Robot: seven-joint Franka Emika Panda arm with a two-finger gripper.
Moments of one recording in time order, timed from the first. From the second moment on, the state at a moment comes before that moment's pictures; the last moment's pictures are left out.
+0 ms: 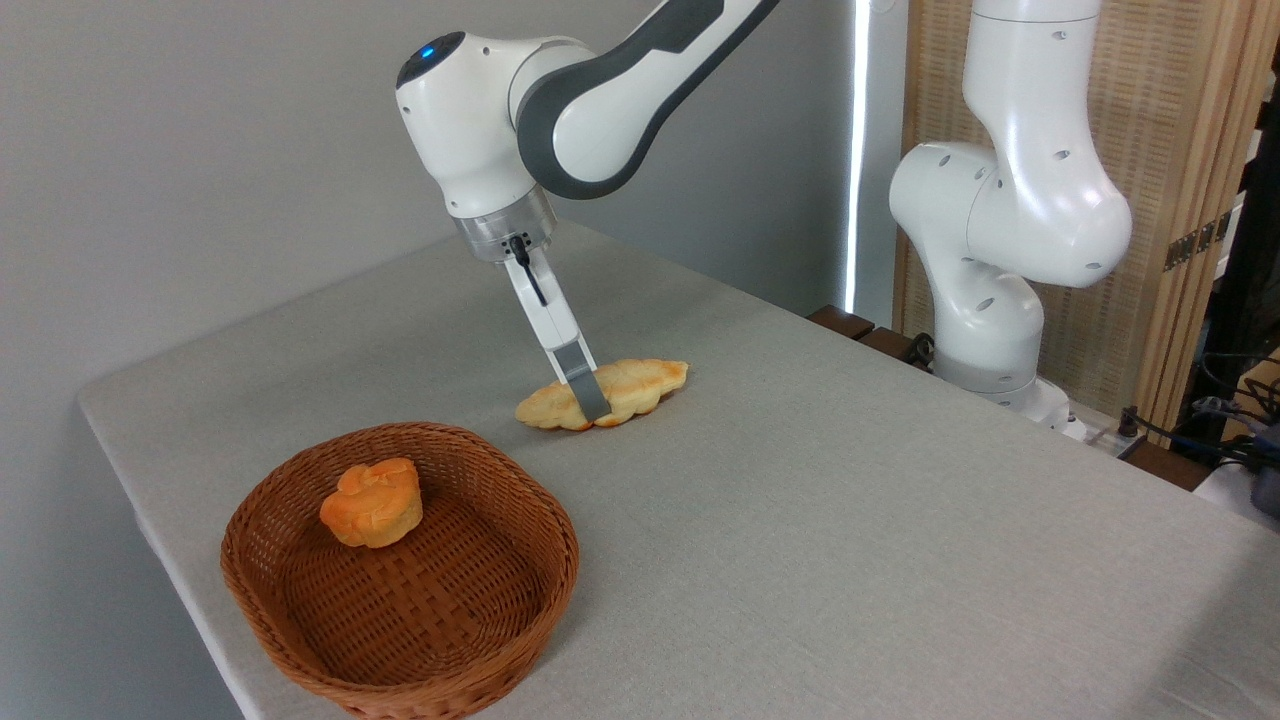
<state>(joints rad) -0.04 -0.08 -0.40 -2.19 -0.06 1.91 0.76</state>
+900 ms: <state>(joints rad) -0.03 -0.08 -0.29 -1.91 -0.06 1.75 0.77</state>
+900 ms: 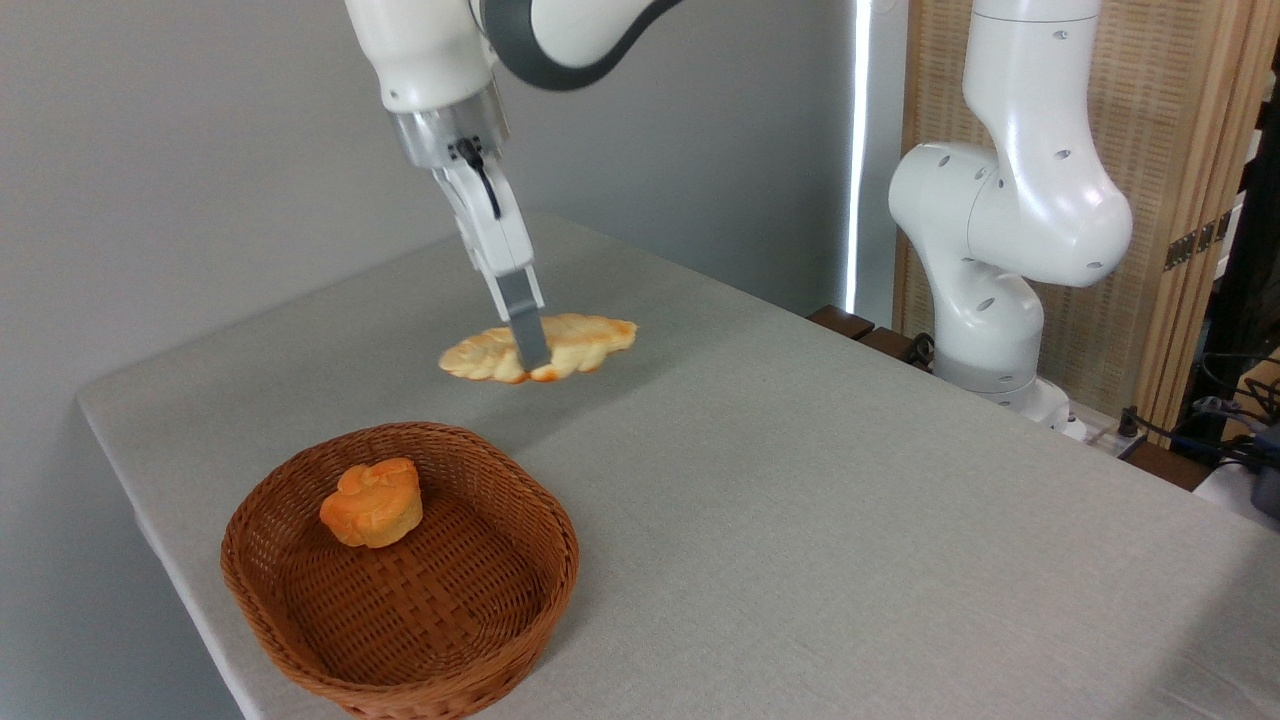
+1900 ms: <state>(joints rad) -0.02 0.10 -0.05 -1.71 -0.13 2.02 0.76</state>
